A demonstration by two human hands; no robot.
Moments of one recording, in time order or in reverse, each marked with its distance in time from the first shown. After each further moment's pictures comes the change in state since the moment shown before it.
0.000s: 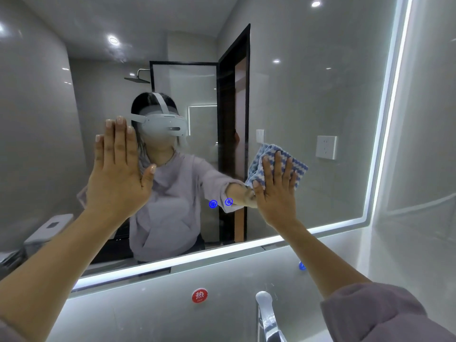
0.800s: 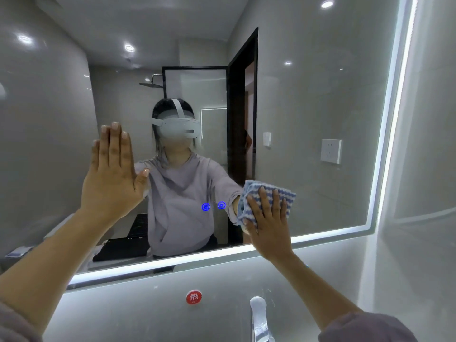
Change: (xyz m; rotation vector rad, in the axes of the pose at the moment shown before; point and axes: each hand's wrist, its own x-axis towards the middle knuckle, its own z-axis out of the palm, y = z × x) left_hand 0.001 0.006 -0.011 0.058 -0.048 -0.013; right_hand -0.054 0.032 0.042 -0.066 0.057 -0.275
